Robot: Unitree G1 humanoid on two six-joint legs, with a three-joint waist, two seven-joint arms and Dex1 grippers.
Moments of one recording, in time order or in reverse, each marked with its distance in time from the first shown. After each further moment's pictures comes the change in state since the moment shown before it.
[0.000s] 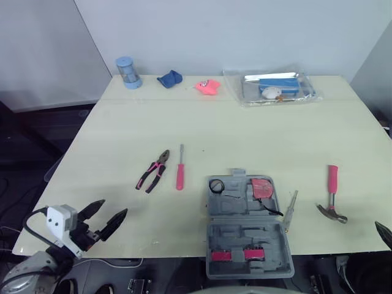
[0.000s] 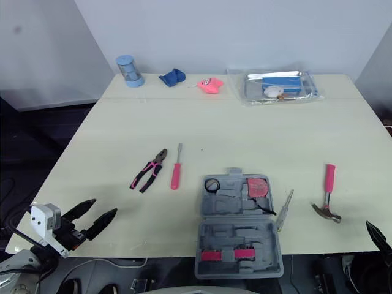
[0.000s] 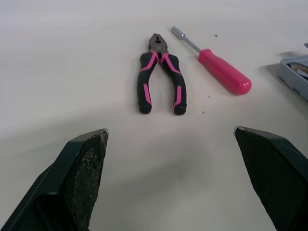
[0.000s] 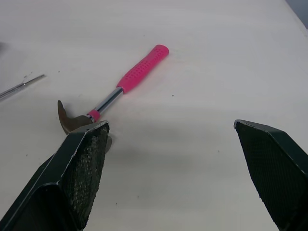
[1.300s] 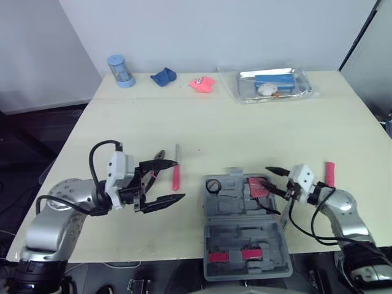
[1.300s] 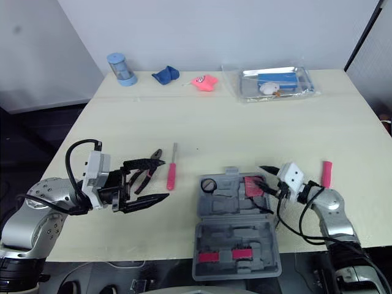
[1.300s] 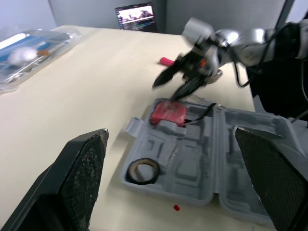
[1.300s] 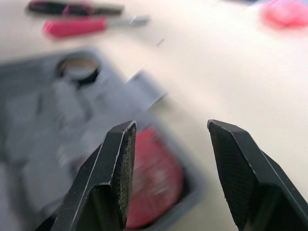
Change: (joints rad) left arm -0.414 0.227 -0.302 -0.290 -0.074 0.171 -0.276; right arm -0.667 0.061 0.709 0.053 -0.286 -0.111 0.048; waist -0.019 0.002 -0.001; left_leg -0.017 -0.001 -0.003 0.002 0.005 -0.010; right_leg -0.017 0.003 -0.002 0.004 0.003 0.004
